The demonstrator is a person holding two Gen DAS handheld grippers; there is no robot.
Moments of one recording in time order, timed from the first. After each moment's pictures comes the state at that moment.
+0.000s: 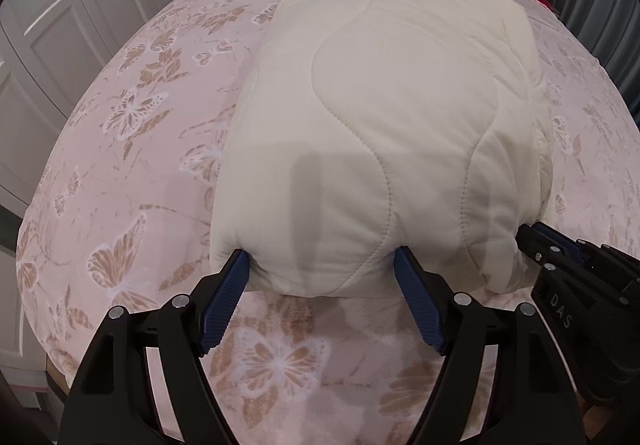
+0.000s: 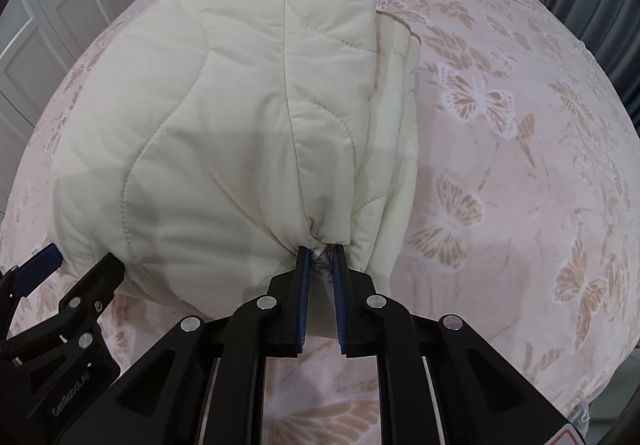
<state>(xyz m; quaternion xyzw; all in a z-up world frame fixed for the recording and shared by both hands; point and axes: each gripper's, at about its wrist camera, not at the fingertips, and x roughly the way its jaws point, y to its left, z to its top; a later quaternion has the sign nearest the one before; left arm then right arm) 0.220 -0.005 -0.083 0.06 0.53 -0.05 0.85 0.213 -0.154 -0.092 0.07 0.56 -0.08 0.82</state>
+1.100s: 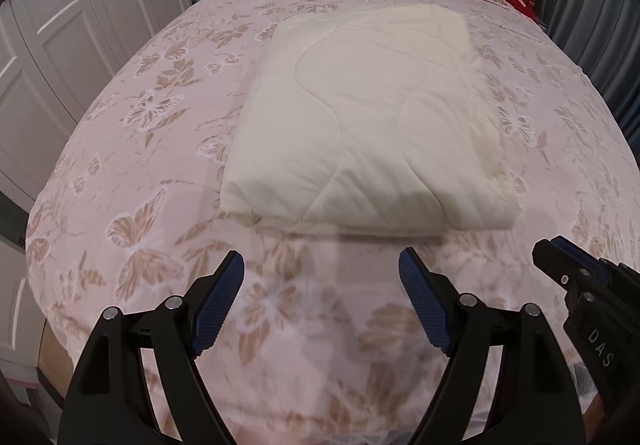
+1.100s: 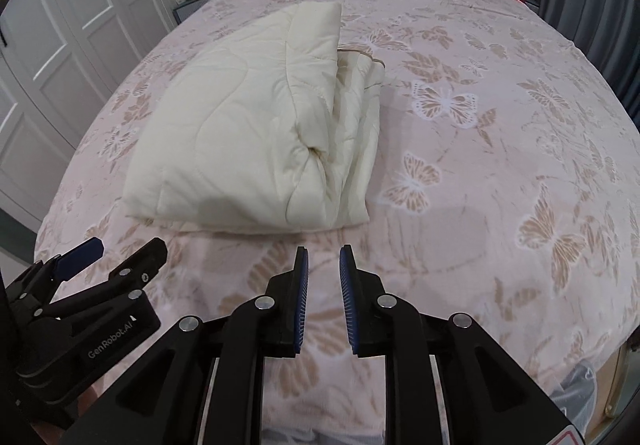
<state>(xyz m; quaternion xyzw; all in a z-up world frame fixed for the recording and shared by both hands) 0.153 -0.003 -0.045 0.04 0.49 -0.06 0.87 0.109 -0.162 -0.023 0.10 0.50 -0.05 0.86</state>
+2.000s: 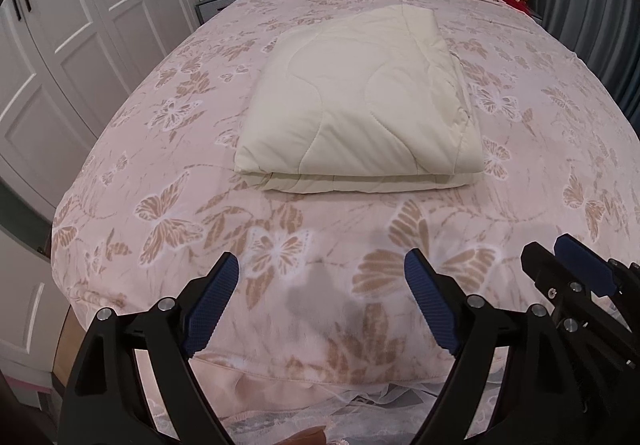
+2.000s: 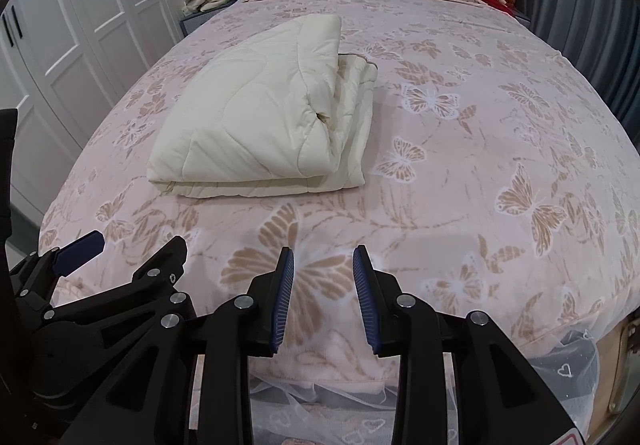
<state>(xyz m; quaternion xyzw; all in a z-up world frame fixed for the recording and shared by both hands) 0.089 -0.014 -0.034 0.08 0.47 -0.05 0.88 0.049 -0.146 -0.015 0.09 0.47 -0.06 0.88</state>
